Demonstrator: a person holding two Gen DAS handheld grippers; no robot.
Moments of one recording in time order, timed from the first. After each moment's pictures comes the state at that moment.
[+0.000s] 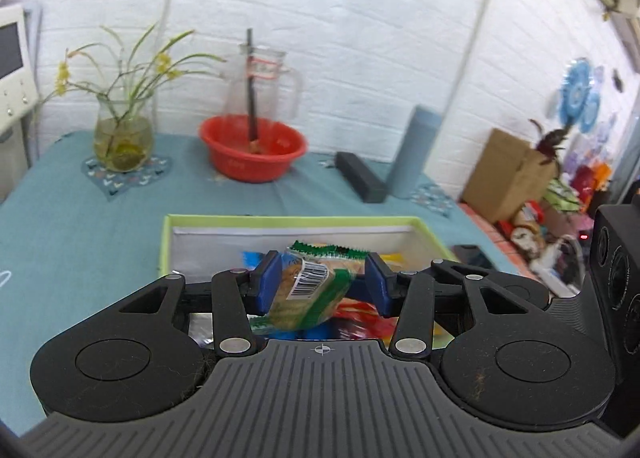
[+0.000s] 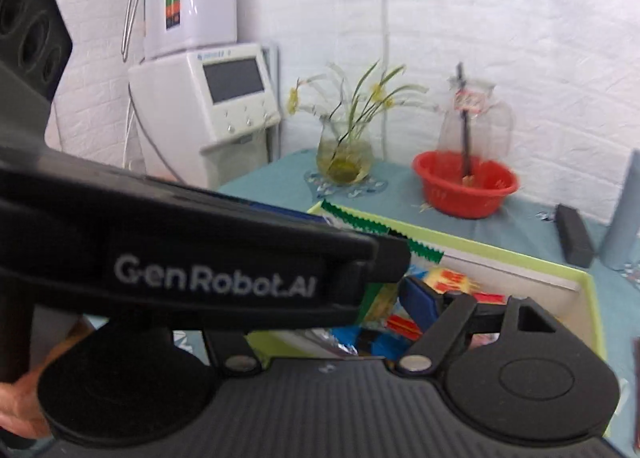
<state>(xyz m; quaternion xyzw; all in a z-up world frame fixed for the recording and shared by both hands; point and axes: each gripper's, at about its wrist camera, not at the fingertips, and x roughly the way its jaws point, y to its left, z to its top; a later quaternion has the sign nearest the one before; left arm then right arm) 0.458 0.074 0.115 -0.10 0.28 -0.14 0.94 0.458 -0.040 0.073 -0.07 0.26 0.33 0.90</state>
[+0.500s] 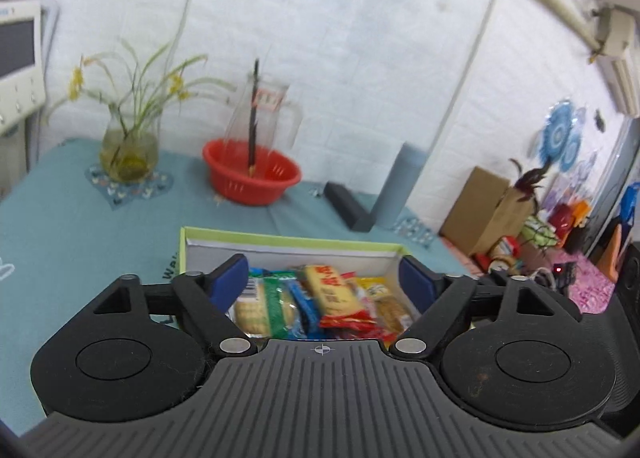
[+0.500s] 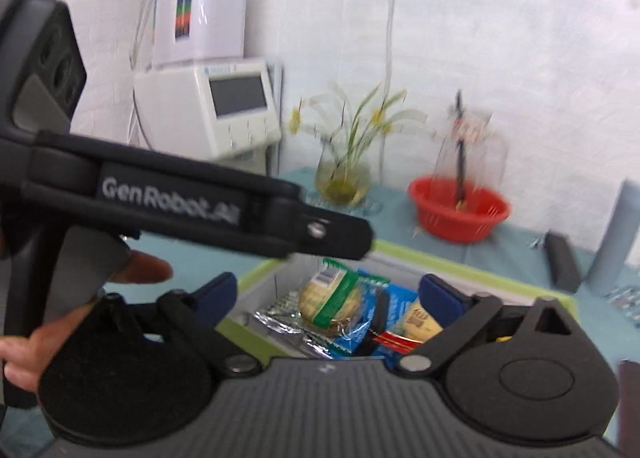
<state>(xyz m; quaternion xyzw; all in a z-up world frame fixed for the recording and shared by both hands) 0.402 0.105 0.134 -0.14 0.22 -0.17 0.95 0.380 -0.077 0.095 -0.07 0.18 0.31 0.93</state>
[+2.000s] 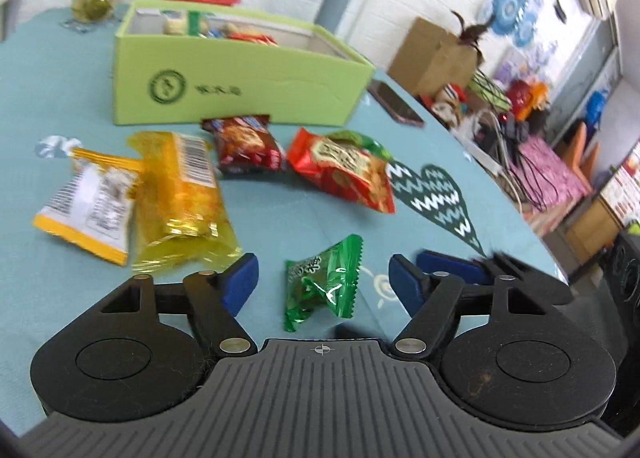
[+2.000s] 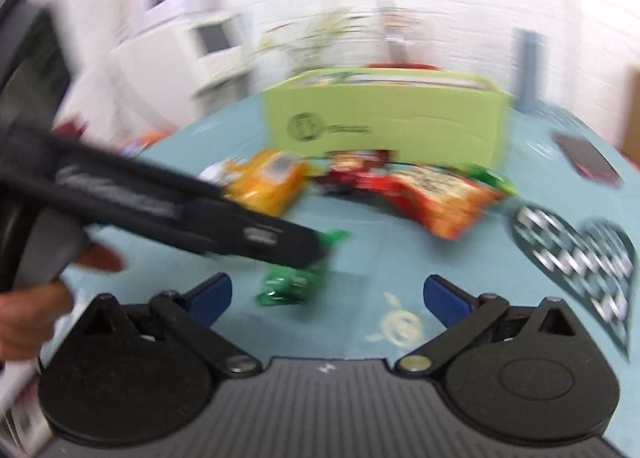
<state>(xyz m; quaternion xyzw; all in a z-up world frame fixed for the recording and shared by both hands) 0.247 0.047 0.042 -0.10 0.38 -0.24 0.89 0.182 -0.137 -0.002 0.04 0.29 0.21 0.93</state>
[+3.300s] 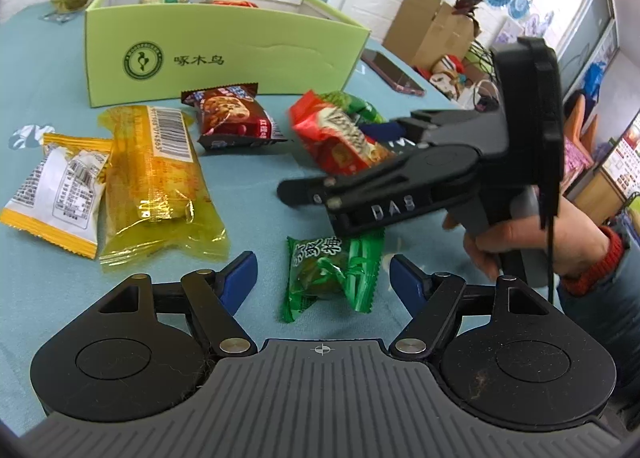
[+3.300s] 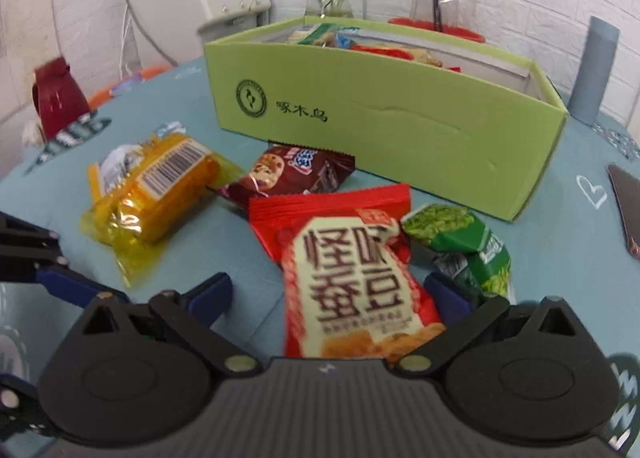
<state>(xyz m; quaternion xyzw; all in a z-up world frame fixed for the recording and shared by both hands) 0.261 0.029 0.017 -0.07 0.40 -0.25 0.88 0.334 -0.142 -0.016 -0.10 0.36 0.28 0.88</state>
